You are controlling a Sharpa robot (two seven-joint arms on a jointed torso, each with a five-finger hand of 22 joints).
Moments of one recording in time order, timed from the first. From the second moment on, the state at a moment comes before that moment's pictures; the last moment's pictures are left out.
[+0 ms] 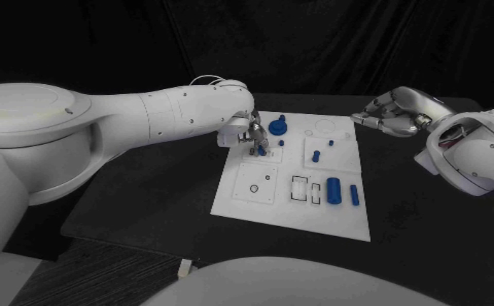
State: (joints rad) left arm 1.29 -0.48 -0.21 1.11 -0.85 0.26 -0.64; left_hand 1.00 0.09 0.29 -0.01 0.31 1.08 0.06 0.13 0.56 1.46 -0.01 1.55 1.30 1.45 -0.06 1.56 1.29 0.08 1.42 0.05 1.43 1.29; right arm 1.34 -0.93 -0.21 1.59 -1.25 -0.39 -0.14; right_hand 1.14 0.00 0.00 0.29 0.34 0.92 0.09 0.29 0.32 1.47 0.00 1.55 1.31 1.46 -0.06 1.51 1.30 0.03 1.47 0.05 1.47 1.29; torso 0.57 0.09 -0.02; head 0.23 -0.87
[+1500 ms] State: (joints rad) left arm 1.28 -0.46 -0.21 1.08 -0.85 0.26 -0.61; left_hand 1.00 0.09 0.29 0.00 0.29 1.09 0.07 0.13 0.57 1.46 -0.01 1.55 1.30 1.45 -0.06 1.56 1.29 0.08 1.42 0.05 1.42 1.29; right arm 1.34 -0.93 -0.21 1.58 -1.24 -0.38 -0.15; right_hand 1.14 0.00 0.00 0.29 0.34 0.92 0.09 0.29 0.32 1.47 0.00 1.55 1.31 1.46 -0.06 1.51 1.30 0.03 1.46 0.05 1.47 1.29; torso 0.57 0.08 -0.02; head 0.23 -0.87
